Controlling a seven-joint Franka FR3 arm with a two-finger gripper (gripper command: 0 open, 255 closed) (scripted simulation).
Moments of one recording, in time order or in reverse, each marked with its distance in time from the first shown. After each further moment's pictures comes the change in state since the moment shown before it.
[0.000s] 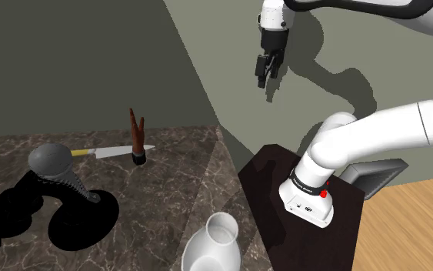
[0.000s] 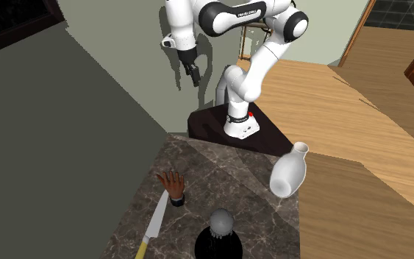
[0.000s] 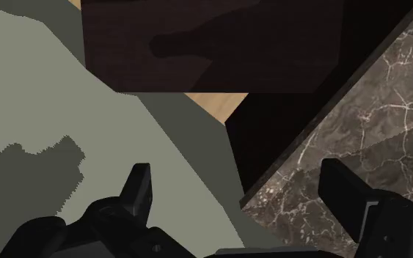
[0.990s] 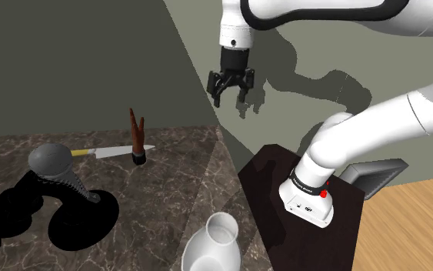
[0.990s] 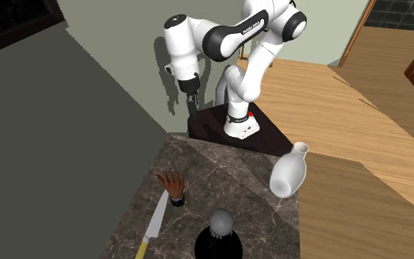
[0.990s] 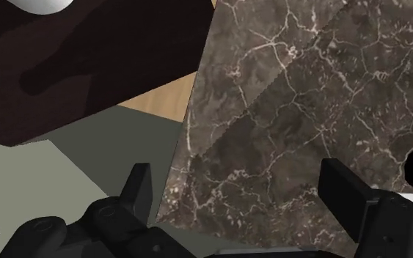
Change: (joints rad) arm -0.033 0.165 0.276 0.020 0.299 0.203 0.550
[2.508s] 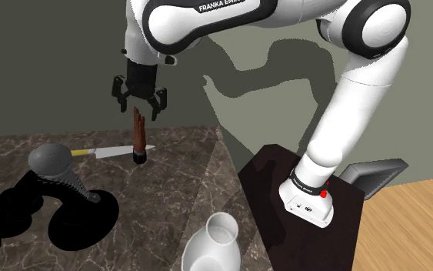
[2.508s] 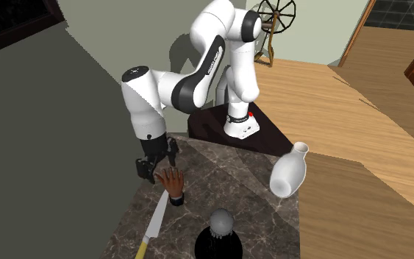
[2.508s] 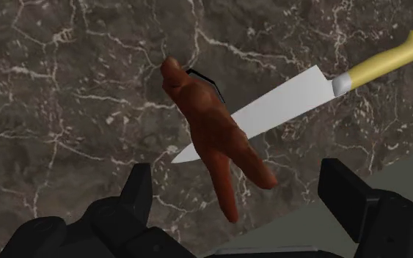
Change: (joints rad) arm -0.073 0.748 0.354 0.484 -0.155 0.448 0.963
